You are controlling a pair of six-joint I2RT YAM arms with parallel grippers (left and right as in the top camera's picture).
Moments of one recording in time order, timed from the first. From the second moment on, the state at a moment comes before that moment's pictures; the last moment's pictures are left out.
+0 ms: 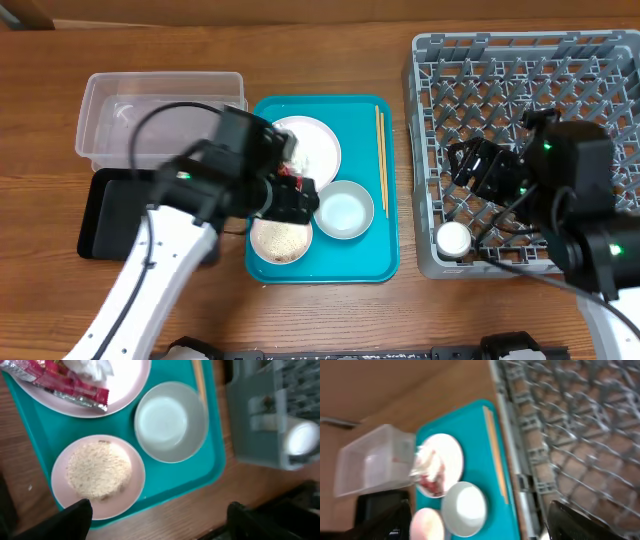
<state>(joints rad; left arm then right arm) -0.41 1.35 1.28 -1.11 0.27 -0.30 0.13 1.03 1.23 -0.96 -0.21 0.54</state>
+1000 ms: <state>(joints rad) -0.47 1.50 1.06 -0.97 0.20 -0.51 0.13 1.03 1.23 -0.96 -0.29 0.51</state>
